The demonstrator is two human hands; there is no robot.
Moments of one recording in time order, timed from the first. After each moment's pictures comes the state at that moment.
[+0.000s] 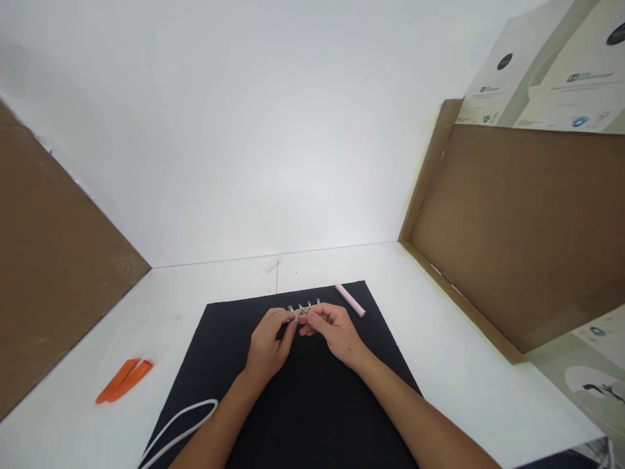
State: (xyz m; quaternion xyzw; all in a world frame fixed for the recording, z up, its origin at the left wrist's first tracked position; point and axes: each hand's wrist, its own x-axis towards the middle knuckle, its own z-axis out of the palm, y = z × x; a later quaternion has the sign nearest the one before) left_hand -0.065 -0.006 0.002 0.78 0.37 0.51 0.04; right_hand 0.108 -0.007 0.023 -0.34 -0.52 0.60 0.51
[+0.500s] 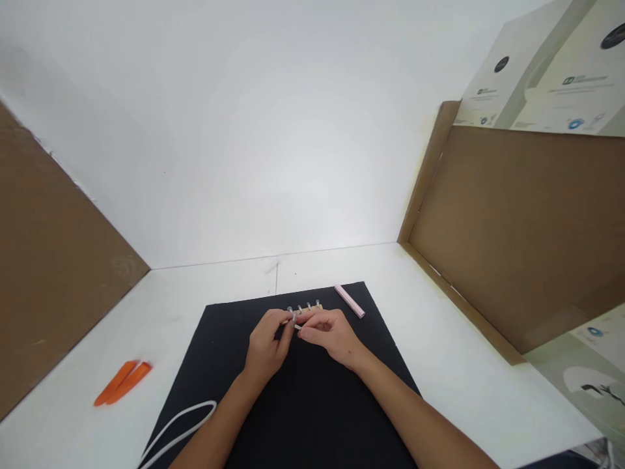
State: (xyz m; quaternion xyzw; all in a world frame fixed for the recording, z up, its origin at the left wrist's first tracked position) left_hand -0.065 -0.007 0.005 0.77 0.39 0.51 0.03; right_hand 0.110 -0.010 0.028 -0.29 -0.54 0.61 0.50
